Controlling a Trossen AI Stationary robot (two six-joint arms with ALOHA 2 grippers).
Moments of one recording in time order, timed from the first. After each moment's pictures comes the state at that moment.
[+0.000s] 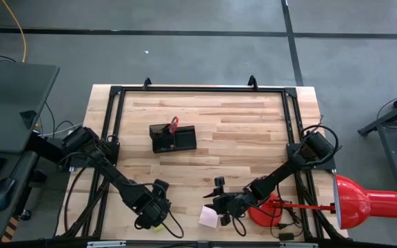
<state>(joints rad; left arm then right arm) -0.63 1.83 1.09 -0.63 -0.15 -0.34 0.62 1.94 1.00 0.34 0.50 0.04</state>
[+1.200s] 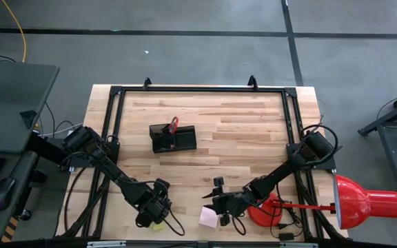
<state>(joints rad) -0.60 1.83 1.06 -0.62 -0.09 -0.28 0.61 1.94 1.00 0.37 0.48 0.04</state>
